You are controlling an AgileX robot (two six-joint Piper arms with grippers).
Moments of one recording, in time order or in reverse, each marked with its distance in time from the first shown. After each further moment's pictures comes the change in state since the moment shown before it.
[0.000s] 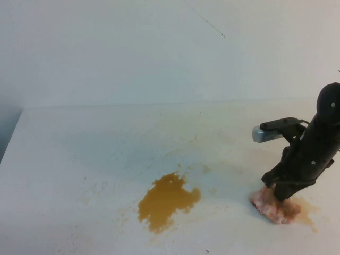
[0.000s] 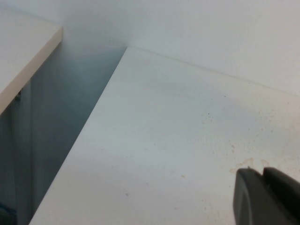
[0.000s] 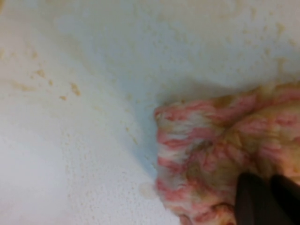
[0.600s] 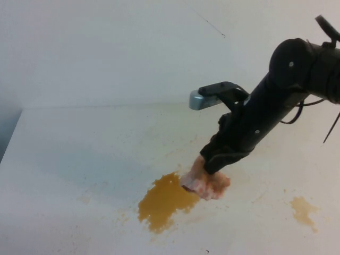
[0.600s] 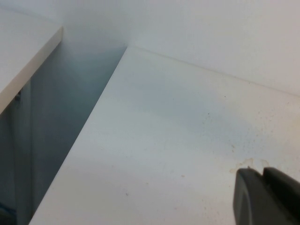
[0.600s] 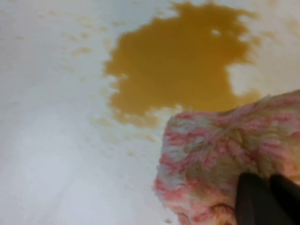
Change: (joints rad) right arm 0.195 0.000 -0.303 0.189 0.159 -0.083; left arm 0.000 0.000 0.000 0.000 0.000 0.000
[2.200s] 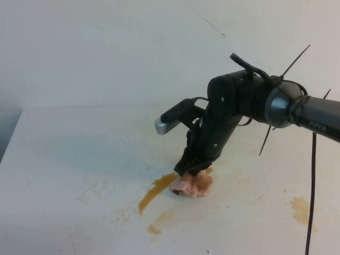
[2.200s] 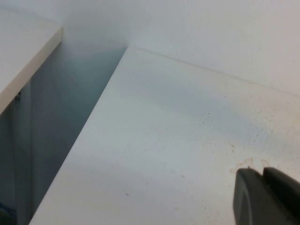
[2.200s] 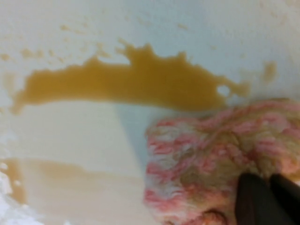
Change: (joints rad) right arm 0.129 0.272 -0.223 -0.284 -0.103 0.081; left arm 0.000 0.000 0.000 0.000 0.000 0.000
